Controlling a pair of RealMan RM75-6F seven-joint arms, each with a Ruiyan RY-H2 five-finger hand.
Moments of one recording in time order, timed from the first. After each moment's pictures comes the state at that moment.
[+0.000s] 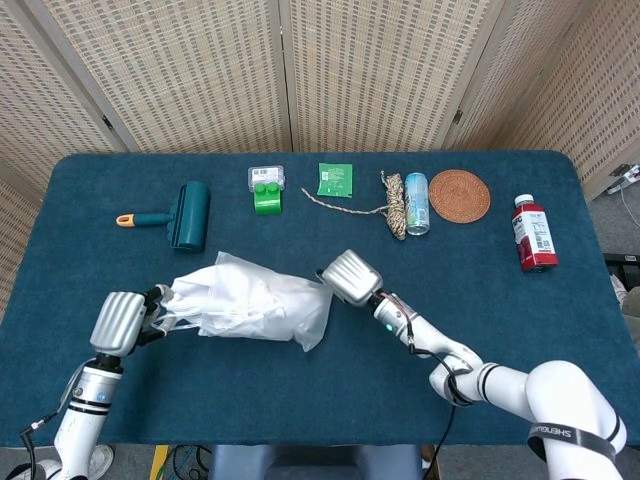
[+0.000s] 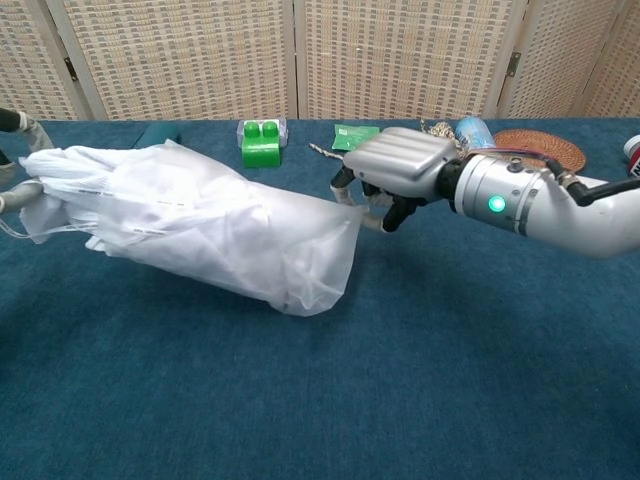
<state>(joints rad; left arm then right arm) -0.37 -1.38 -0.13 -1.59 1.44 1.35 0.04 0.95 -1.73 0.09 -1.01 -1.48 0.89 -0.14</state>
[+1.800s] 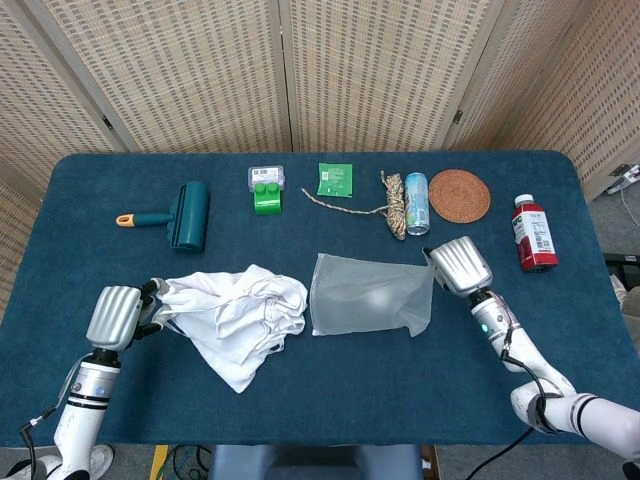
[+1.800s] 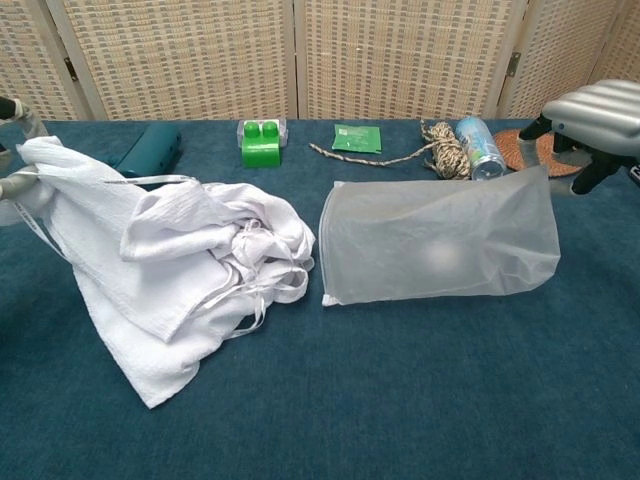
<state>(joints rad) -0.37 -1.38 -0.16 -1.60 1.41 1.34 0.09 0.66 -1.43 0.09 -1.23 -1.34 1.03 -0.28</state>
